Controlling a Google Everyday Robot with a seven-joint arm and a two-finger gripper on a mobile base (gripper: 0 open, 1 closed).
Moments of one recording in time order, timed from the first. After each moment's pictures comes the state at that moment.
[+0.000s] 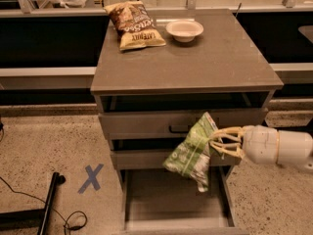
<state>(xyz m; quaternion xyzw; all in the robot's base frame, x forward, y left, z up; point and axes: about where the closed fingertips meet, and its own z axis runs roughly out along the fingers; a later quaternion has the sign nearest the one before) 0.477 -0.170 0.750 -0.62 0.52 0.16 0.57</state>
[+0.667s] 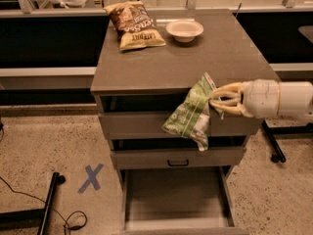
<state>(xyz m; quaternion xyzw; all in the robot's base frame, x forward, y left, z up) 0.554 -0.170 0.834 -0.63 0.49 0.17 0.57</state>
